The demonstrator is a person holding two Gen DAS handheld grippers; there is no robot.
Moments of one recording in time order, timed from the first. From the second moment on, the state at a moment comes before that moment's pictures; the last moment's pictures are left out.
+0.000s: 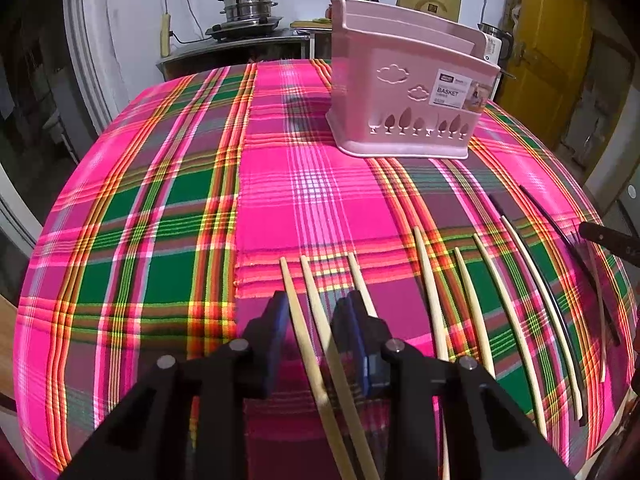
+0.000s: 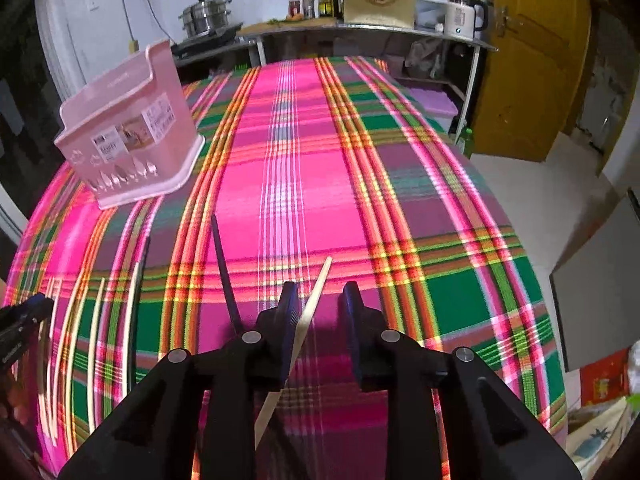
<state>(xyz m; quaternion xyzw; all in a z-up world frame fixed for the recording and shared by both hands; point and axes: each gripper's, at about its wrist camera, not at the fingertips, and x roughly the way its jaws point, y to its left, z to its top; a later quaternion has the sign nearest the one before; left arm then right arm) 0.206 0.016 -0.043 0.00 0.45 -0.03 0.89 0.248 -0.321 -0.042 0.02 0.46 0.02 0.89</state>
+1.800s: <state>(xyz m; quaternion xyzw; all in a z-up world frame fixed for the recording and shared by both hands) 0.223 0.018 -0.016 0.01 0.46 -0.07 0.88 0.226 -0.296 0.017 0.03 0.39 0.11 0.91</state>
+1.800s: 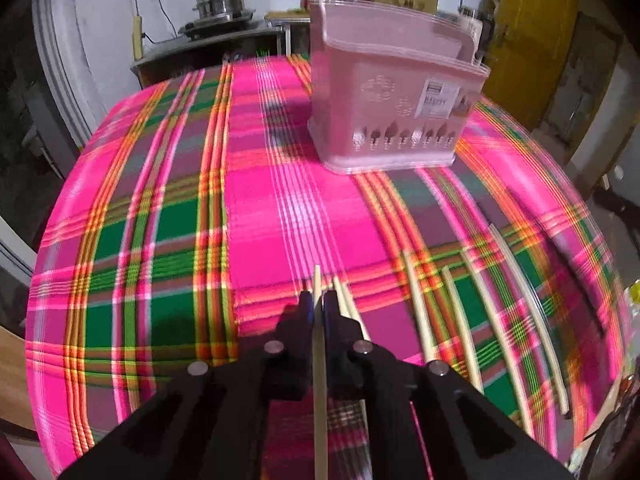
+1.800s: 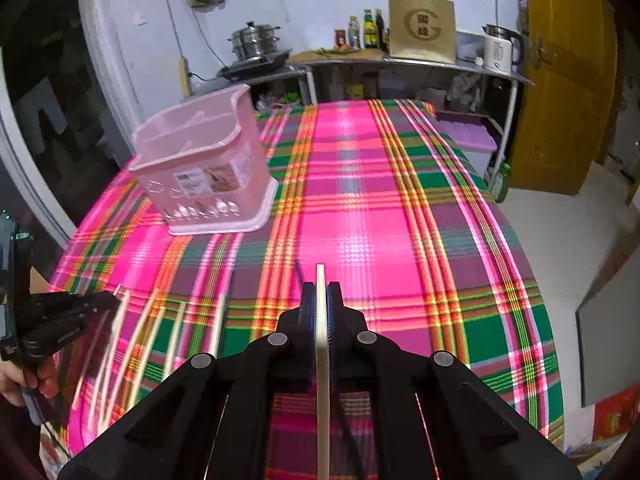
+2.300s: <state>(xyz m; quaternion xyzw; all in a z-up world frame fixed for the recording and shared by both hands) 0.194 0.037 0.078 -0.01 0.36 -0.10 0.93 0.206 -0.268 0.071 0.03 0.32 0.16 0.93</state>
